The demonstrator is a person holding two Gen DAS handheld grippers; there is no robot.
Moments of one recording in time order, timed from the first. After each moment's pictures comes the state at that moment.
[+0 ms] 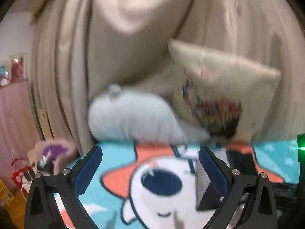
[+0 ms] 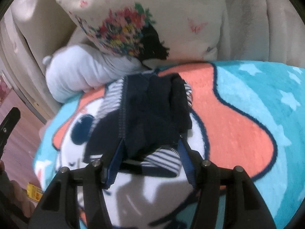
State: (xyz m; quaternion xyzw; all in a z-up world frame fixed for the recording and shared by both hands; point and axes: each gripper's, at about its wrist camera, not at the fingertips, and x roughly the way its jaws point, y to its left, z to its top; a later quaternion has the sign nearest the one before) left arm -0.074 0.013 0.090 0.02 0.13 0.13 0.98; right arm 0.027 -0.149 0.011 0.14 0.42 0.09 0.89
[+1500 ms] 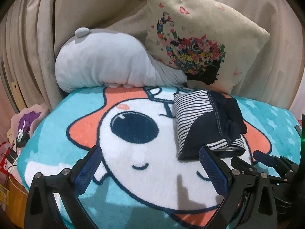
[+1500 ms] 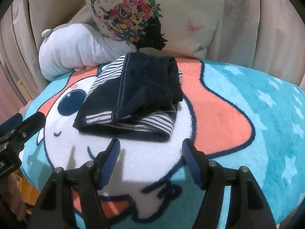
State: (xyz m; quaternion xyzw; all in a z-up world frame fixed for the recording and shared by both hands) left arm -0.041 0.015 0.029 -0.01 0.35 0.02 0.94; right arm -0.012 -0.125 0.004 0.03 0.44 0.03 0.90
